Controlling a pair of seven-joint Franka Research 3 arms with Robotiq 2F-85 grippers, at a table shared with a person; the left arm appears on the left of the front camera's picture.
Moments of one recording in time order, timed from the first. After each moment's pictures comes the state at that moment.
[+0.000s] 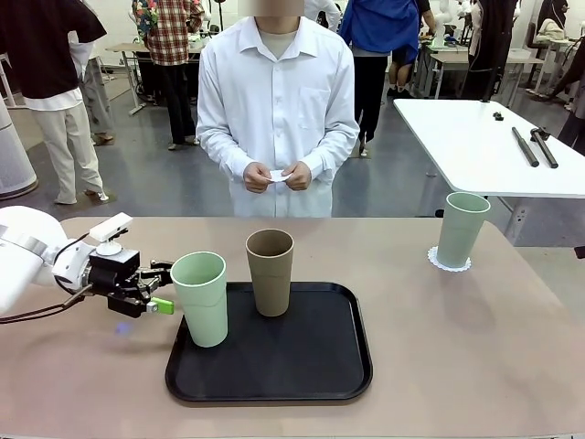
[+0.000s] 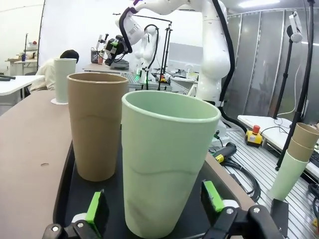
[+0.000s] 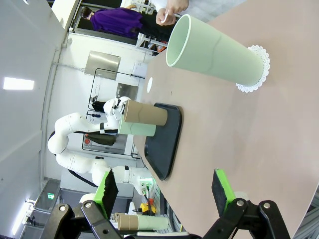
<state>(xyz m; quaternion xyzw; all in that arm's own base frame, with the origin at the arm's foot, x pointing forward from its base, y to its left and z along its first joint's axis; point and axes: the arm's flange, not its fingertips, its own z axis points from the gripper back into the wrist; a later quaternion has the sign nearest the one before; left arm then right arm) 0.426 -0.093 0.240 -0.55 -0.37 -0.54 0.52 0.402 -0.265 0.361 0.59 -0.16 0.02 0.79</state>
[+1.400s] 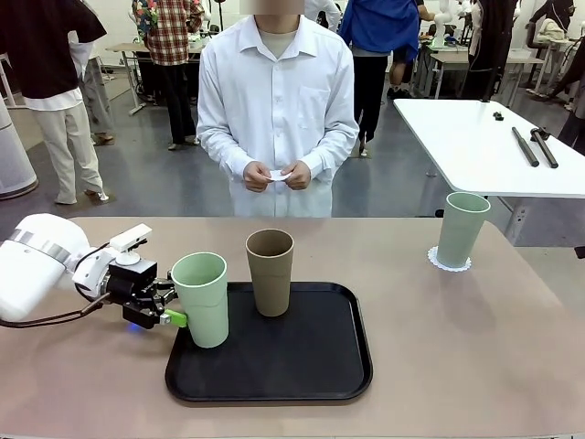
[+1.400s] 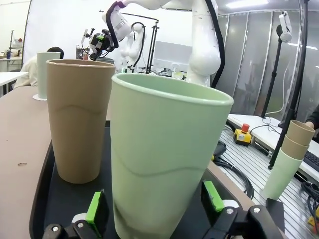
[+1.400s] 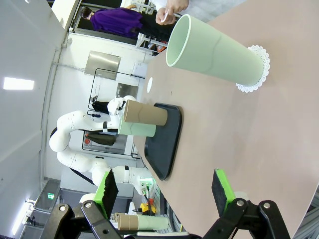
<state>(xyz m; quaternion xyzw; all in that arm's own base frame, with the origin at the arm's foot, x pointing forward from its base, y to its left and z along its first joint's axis) 0.425 -0.120 0.218 -0.58 -0.34 -0.55 0.50 0.402 -0.265 0.361 0.59 -0.16 0.02 0.79</state>
